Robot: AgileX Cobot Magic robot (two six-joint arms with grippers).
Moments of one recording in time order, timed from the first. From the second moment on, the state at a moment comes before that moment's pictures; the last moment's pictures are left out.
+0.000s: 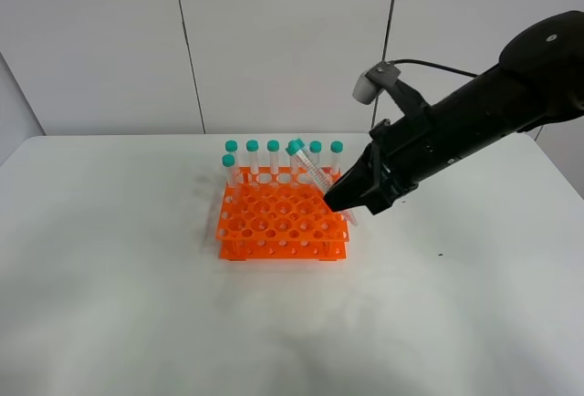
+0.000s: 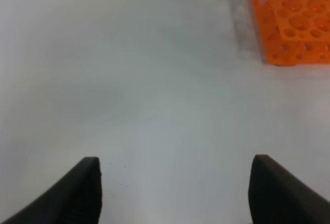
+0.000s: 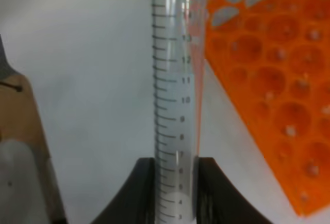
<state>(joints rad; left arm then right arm) 0.00 0.00 -0.49 -0.04 1.05 0.01 0.32 1.59 -1.07 0.88 0.91 -1.14</state>
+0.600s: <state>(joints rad) 0.00 0.23 -0.63 -0.22 0.84 0.04 0.29 1.59 -1.04 1.07 0.94 -1.34</state>
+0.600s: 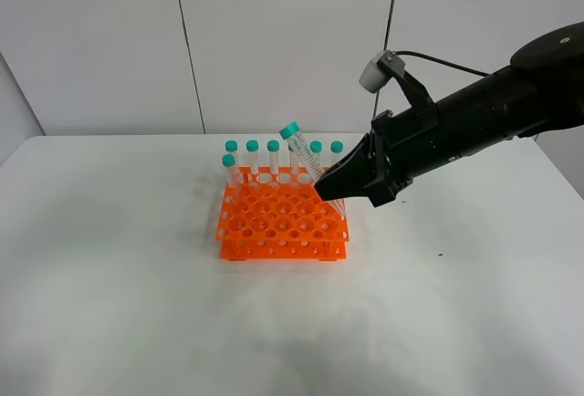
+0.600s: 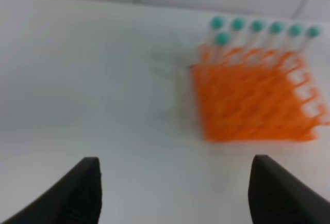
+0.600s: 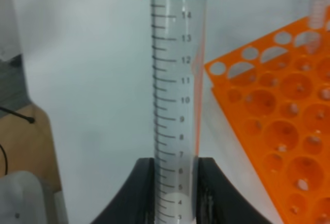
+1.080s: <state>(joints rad) 0.00 0.91 -0.63 -1.20 0.58 0.88 0.29 1.59 -1.04 1.11 0.91 -1.34</state>
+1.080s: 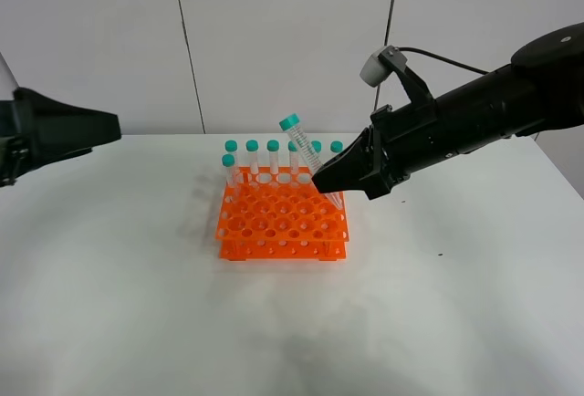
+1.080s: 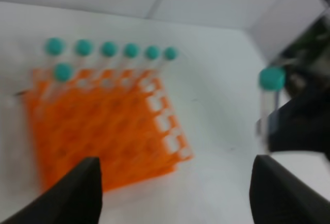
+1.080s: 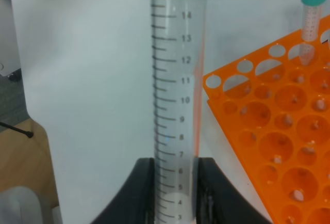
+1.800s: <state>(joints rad) -0.31 1.38 -0.83 -1.67 0.55 1.27 0.29 1.59 -1.04 1.11 0.91 -1.34</state>
